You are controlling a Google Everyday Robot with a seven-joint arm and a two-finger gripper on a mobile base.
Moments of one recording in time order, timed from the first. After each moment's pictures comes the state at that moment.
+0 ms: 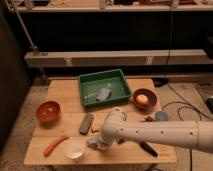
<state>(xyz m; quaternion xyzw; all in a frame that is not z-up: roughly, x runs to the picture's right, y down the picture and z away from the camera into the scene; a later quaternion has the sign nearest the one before) -0.030 0.291 0.763 0.09 -0.34 -0.92 0.15</state>
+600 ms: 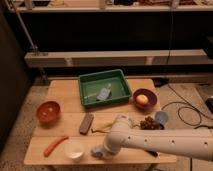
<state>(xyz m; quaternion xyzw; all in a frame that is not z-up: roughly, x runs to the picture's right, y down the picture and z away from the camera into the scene) 0.007 0.317 0.733 0.08 -0.36 -0.92 0.15</state>
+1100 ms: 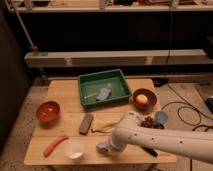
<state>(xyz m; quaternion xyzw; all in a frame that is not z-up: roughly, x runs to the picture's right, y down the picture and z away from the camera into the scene) 0.027 0.293 0.745 0.06 -0.35 -0.92 0.19</state>
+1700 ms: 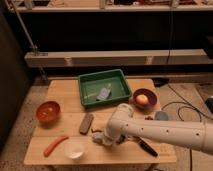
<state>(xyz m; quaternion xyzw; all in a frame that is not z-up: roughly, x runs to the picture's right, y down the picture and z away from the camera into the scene) -0.008 0.270 0.783 0.07 -0.34 -0.92 0.19</state>
